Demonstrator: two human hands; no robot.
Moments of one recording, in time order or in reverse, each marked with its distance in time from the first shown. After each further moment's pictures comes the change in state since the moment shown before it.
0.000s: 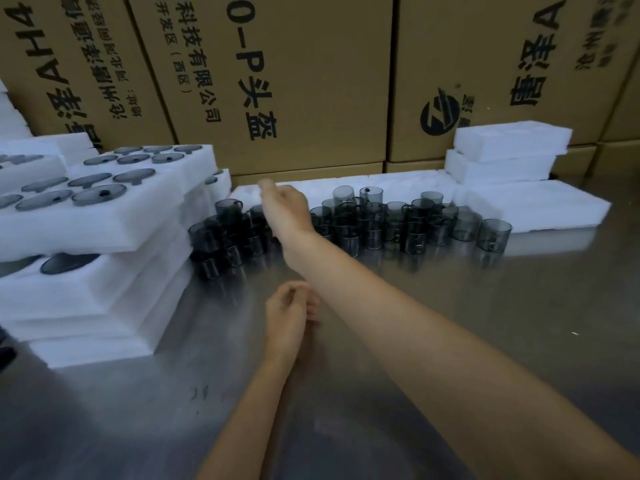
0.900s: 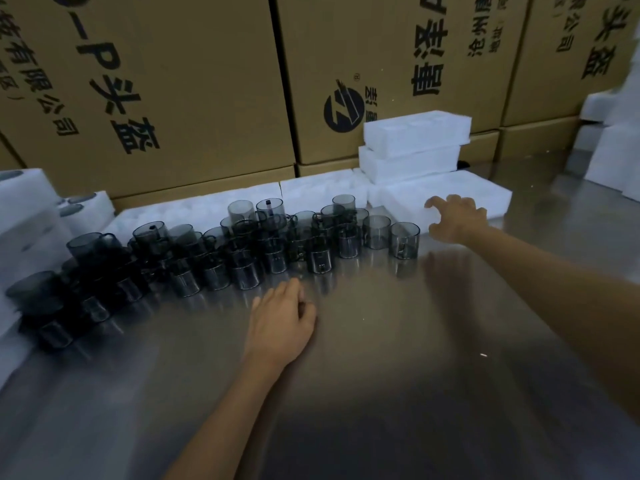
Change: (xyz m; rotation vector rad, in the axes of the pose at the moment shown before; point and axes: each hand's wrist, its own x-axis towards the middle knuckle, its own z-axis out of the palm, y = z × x) left_hand 0.065 0.009 0.151 0.983 -0.186 0.414; right_hand 0.120 0.085 -0.452 -1.455 0.283 0.241
